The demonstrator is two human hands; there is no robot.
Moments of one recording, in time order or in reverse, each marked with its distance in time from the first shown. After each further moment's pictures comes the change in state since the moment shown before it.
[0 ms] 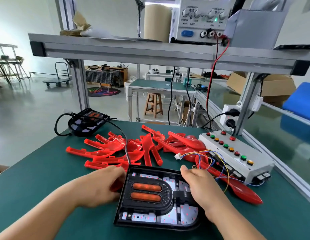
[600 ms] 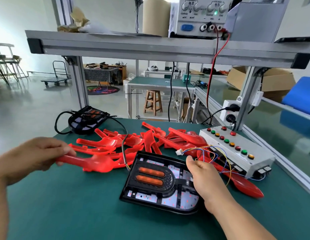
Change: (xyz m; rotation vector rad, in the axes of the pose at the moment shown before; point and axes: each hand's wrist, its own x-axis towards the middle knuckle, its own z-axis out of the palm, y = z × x) left_hand -0.050 -0.120 -0.050 -0.840 0.405 -0.292; right_hand 0.002 0.001 0.005 0.104 0.133 0.049
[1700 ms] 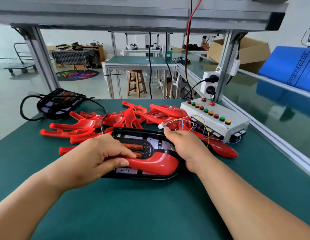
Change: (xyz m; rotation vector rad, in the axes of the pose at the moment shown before) left_hand -0.036 0.065 0.149 0.562 -0.338 0.764; right_hand 0.020 0.014 -0.002 0.147 -0.084 0.073
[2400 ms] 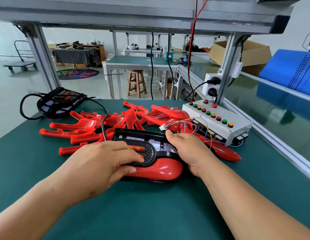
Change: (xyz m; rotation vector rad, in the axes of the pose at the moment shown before) left_hand -0.001 0.022 0.004 0.236 0.025 -0.013; right_hand -0.001 0.001 -0.003 -0.047 -0.059 -0.011
